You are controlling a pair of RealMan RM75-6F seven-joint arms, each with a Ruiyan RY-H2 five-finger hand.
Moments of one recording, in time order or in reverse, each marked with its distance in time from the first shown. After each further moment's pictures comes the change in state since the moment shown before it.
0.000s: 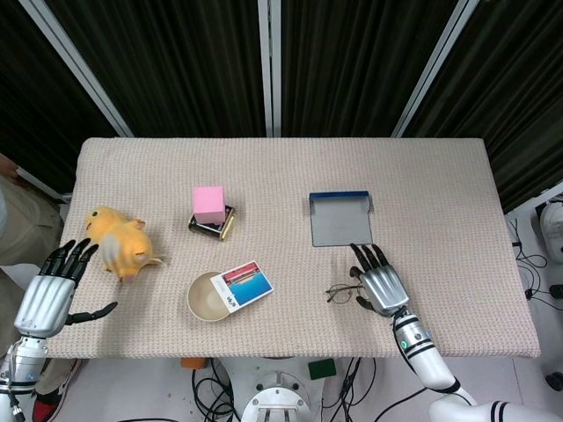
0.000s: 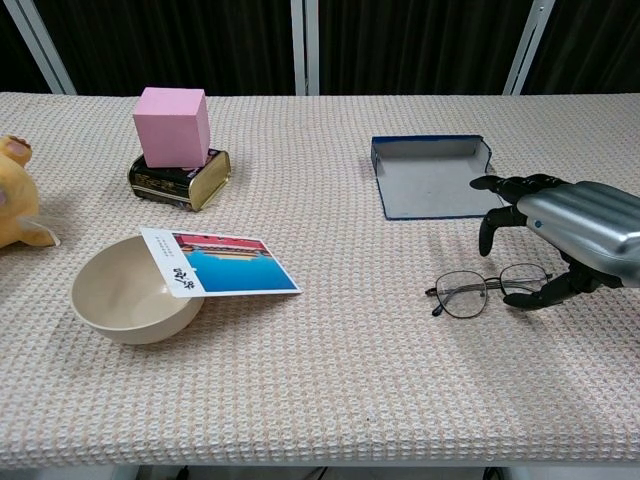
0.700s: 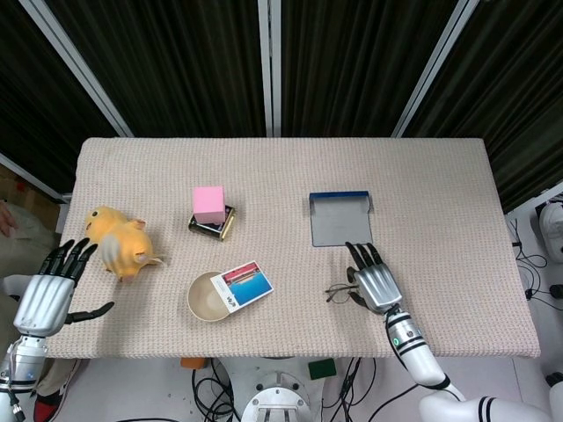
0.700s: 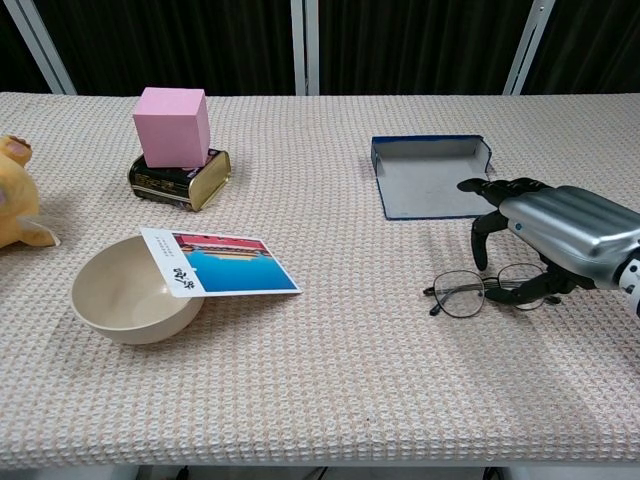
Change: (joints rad) left arm 0.000 0.001 0.000 0.010 -0.009 -0.009 0.006; right arm 0.020 -0.061 0.004 0.053 0.016 0.002 0.009
